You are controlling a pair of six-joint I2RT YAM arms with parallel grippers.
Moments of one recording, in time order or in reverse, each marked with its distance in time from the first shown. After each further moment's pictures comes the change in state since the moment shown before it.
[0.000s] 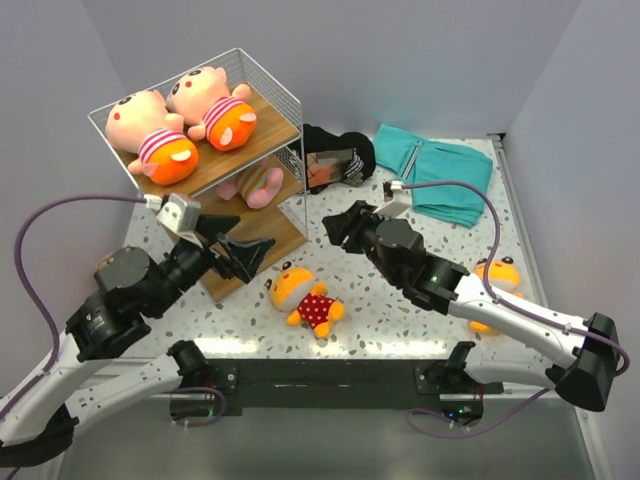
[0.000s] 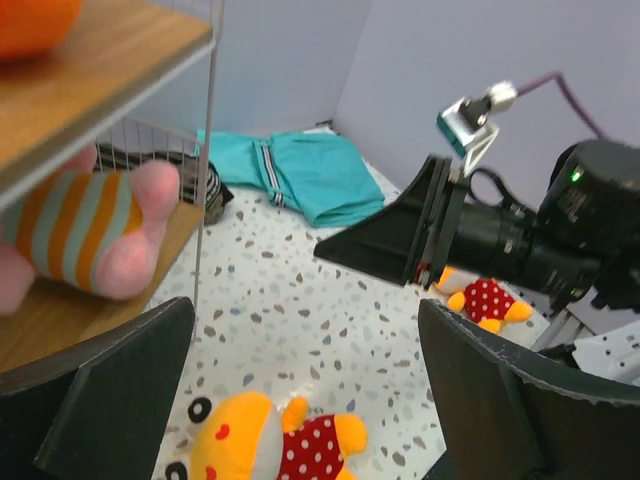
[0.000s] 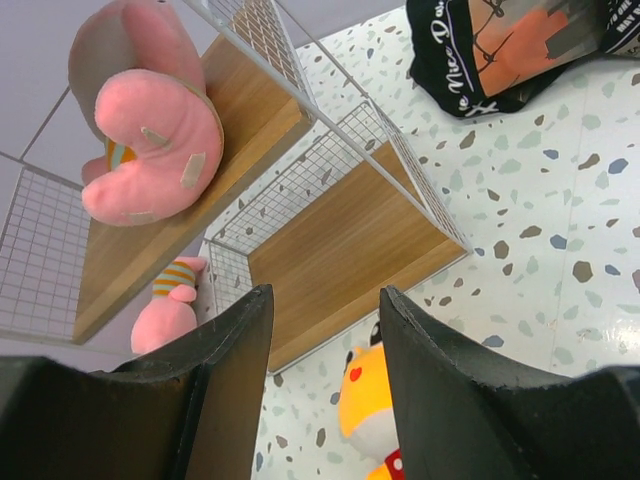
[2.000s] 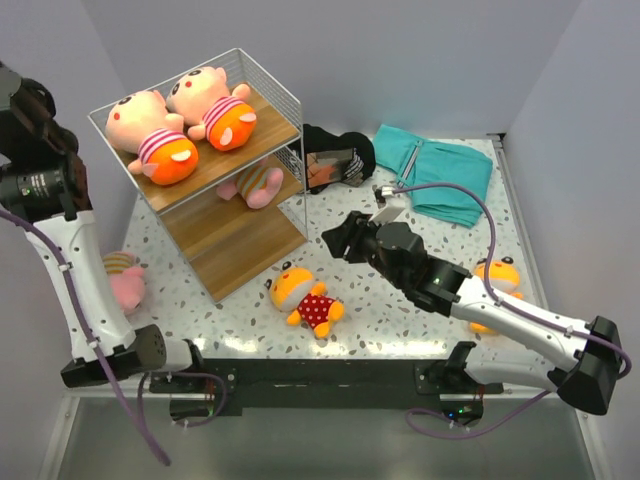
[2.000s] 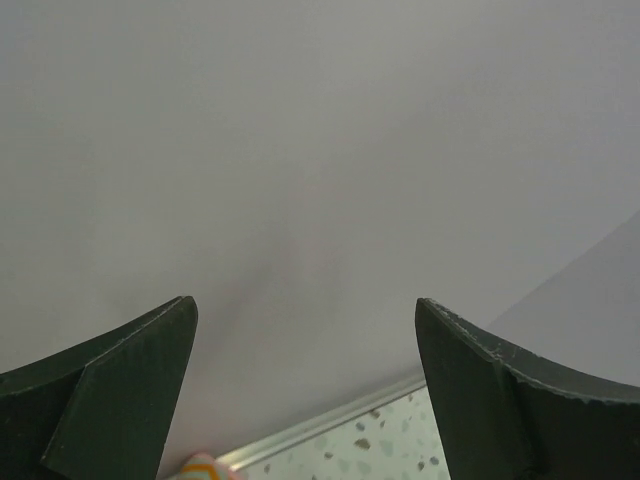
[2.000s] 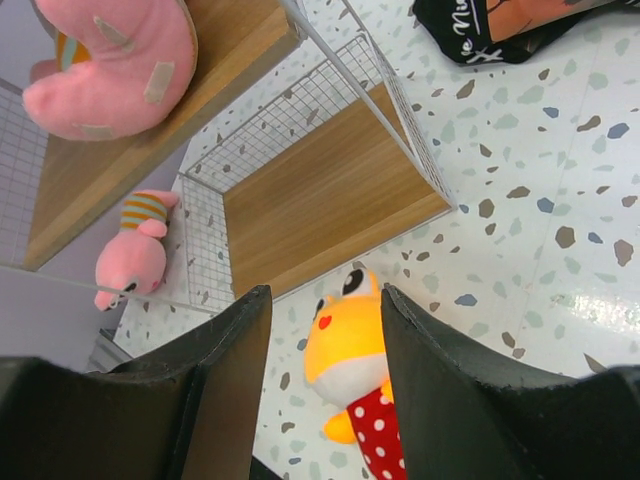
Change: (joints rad) left arm 1.217 0.769 1.002 -0.175 -0.575 0.060; right arm -0.013 -0.023 -0.034 -0.062 -0.123 -0.064
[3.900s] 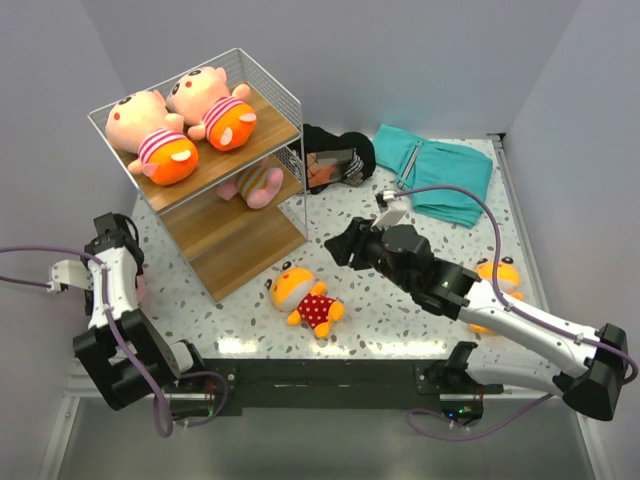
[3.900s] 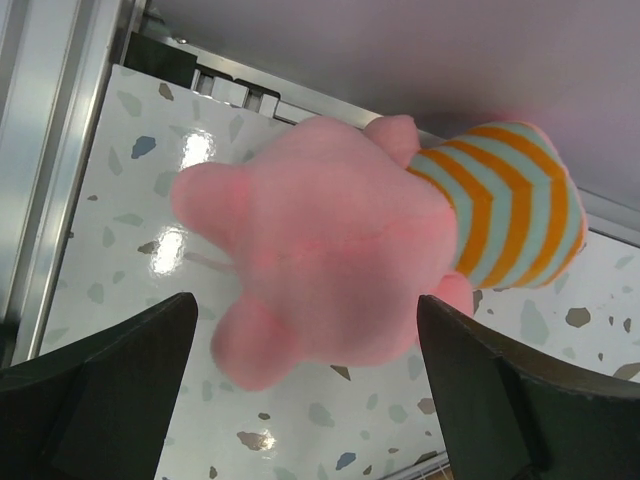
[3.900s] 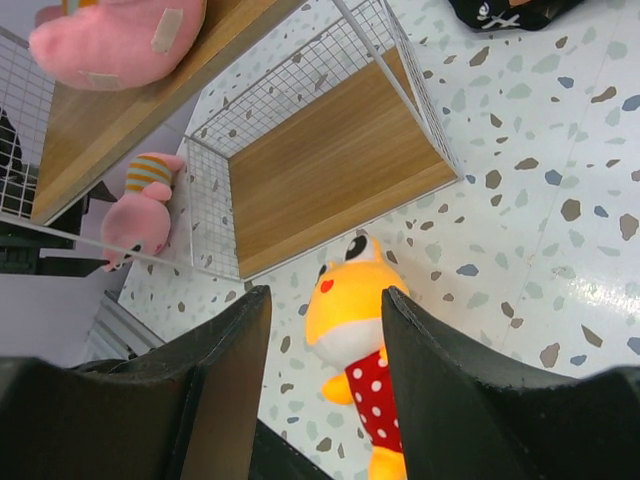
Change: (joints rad) left arm 0.188 -0.141 -1.174 -0.332 0.110 -1.121; right arm 0.000 -0.051 -0.005 -0.080 -0.068 -0.008
